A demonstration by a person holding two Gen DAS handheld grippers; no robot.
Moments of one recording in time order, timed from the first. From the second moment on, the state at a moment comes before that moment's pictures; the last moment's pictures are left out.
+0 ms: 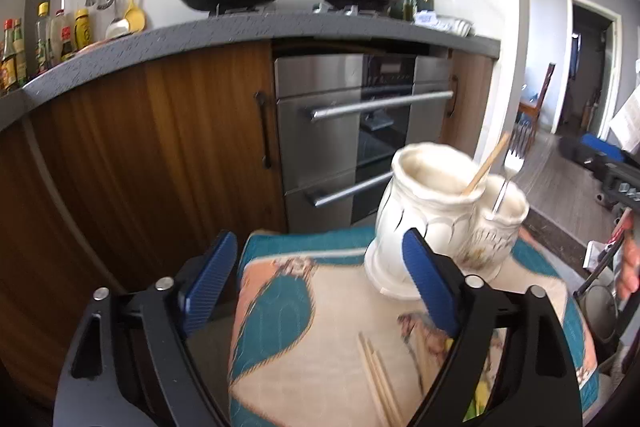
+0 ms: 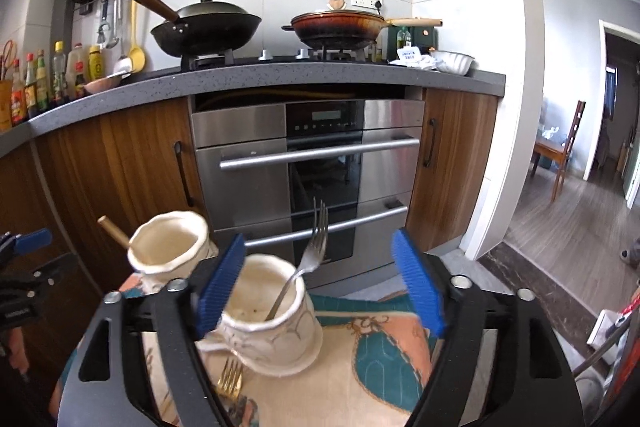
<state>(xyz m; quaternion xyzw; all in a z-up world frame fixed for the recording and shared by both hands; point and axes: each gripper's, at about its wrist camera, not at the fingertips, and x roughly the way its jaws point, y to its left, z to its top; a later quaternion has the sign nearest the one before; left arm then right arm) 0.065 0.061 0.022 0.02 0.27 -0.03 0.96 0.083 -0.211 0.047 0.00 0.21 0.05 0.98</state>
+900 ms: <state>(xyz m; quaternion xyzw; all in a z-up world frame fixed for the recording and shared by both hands) 0.034 0.041 -0.097 0.06 0.47 -0.01 0.88 0.020 -0.182 -0.071 -0.02 0.37 0.11 0.92</state>
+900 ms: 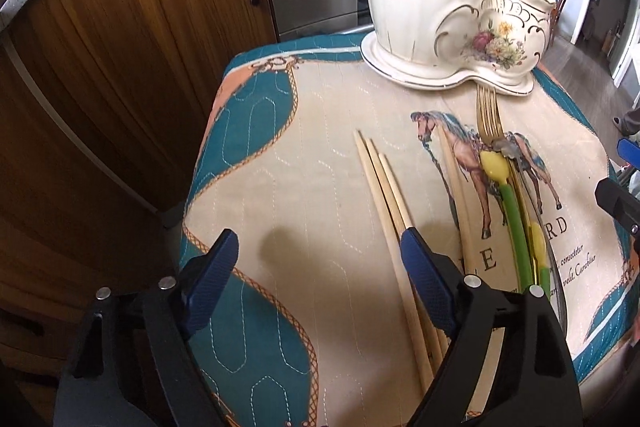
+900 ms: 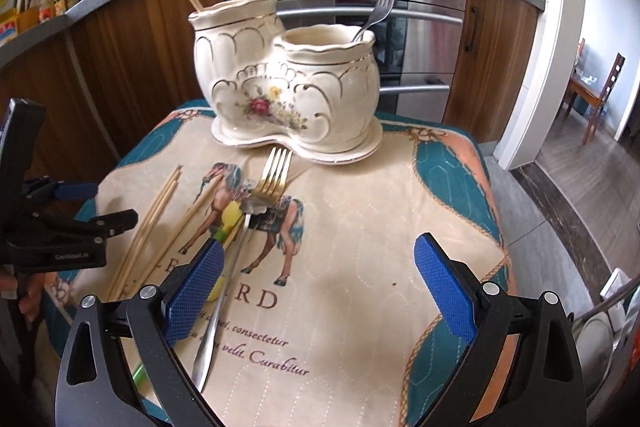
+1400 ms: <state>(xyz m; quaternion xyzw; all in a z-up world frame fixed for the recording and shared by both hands) 0.036 0.034 -0.100 0.04 0.49 -0.04 0.87 0.017 -0.178 -0.076 -0.01 0.38 0.12 0.92</state>
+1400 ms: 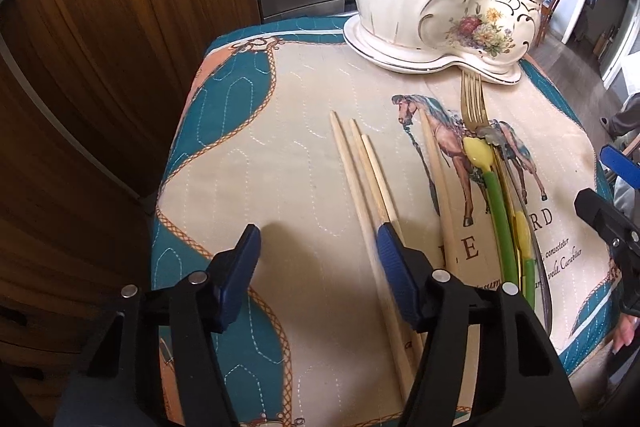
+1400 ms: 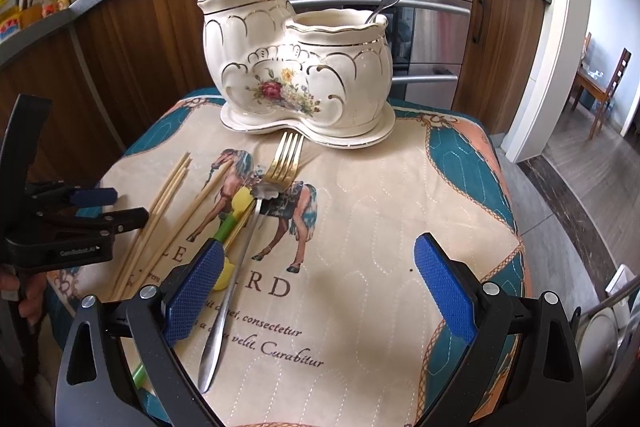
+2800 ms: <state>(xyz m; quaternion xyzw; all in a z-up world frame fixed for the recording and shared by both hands) 0.038 0.034 -0.099 0.04 0.50 -0.08 0.86 0.064 -0.130 -0.097 -0.03 0.46 0.19 0.87</state>
